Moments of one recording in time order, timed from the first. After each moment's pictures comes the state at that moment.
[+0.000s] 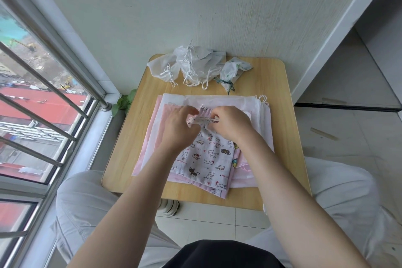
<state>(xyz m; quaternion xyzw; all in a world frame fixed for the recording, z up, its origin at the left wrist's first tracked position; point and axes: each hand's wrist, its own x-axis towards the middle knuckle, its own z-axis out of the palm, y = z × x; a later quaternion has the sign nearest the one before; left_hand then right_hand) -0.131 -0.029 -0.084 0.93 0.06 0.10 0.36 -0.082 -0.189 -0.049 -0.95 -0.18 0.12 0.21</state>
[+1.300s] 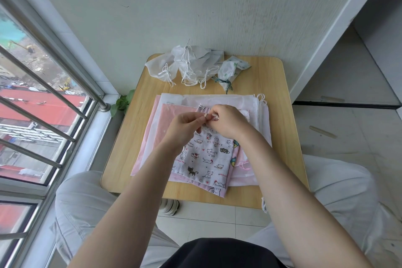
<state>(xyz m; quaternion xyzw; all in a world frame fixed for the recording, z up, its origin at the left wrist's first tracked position) -0.132 -0.043 -0.070 0.74 0.13 -0.06 0.66 -0.081 -0.192 -0.048 -0.92 -0.17 0.16 0.31</state>
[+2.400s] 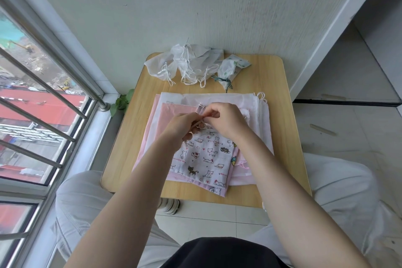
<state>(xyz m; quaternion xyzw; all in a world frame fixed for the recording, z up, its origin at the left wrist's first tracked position) -0.116 -0.039 -0.068 0.69 0.23 -0.16 0.66 -0.081 -0.188 -0.067 -0.87 -0.16 0.11 0.46</state>
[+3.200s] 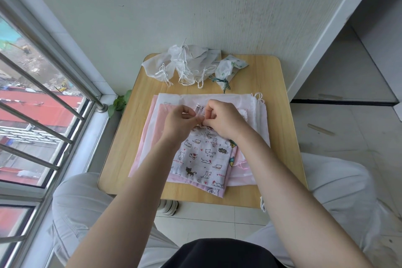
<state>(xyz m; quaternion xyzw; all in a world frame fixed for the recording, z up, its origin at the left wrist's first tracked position) -0.120 -0.046 -0.066 0.78 0.21 0.01 0.60 -0.081 -0.191 -0.054 -0.89 -0.16 0.14 0.41</state>
